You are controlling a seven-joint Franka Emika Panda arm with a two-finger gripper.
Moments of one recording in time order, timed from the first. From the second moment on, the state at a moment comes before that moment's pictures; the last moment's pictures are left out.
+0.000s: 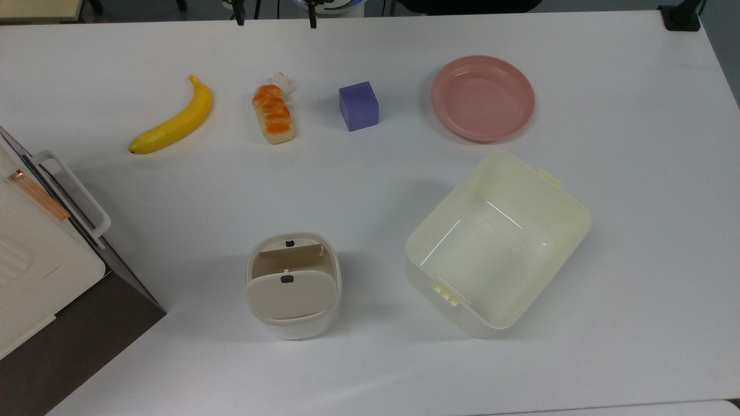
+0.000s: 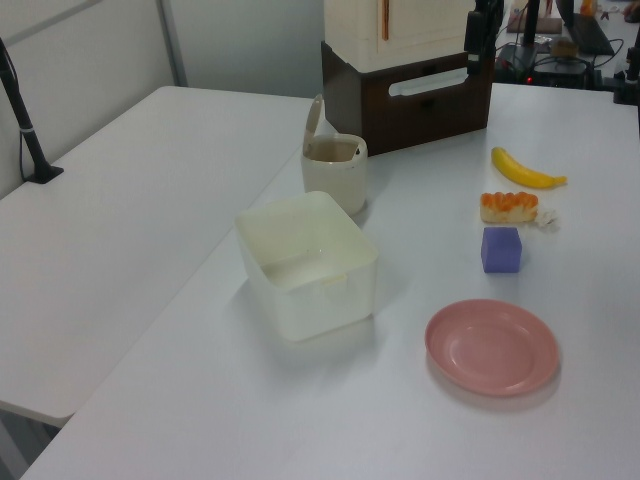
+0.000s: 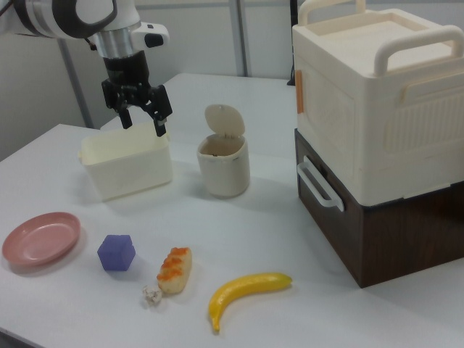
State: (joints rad) arm 0.33 0.01 -0.37 -1.58 0.00 1.61 -0.01
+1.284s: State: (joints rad) arm 0.33 0.01 -0.37 -1.59 0.00 1.61 -0.01
